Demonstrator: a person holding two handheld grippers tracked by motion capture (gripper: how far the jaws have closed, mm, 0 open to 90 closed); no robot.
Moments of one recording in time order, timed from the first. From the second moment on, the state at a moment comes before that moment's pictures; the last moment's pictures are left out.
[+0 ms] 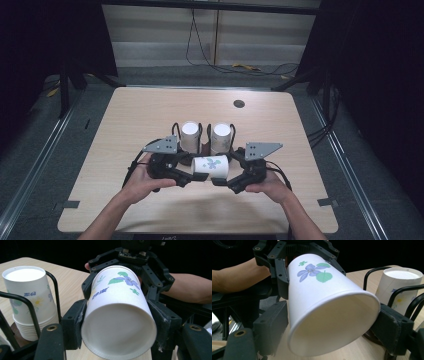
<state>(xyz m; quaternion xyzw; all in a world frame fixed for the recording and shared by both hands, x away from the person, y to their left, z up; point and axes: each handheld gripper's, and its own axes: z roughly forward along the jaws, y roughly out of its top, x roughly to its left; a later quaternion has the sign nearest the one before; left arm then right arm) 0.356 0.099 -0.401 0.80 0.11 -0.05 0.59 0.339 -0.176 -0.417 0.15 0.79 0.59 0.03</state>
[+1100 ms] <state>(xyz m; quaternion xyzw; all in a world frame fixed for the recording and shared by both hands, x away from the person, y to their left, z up) 0.363 0.104 -0.412 0.79 0.13 -0.05 0.59 0.344 -0.183 -0.416 0.15 0.80 0.58 0.02</state>
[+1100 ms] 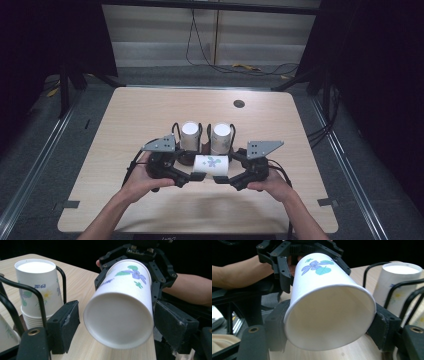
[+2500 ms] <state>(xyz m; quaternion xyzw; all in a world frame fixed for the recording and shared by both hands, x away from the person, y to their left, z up) 0.369 0.118 -0.421 0.81 0.17 0.01 0.56 0.339 -0.210 -0.413 0.25 0.84 0.47 0.07</state>
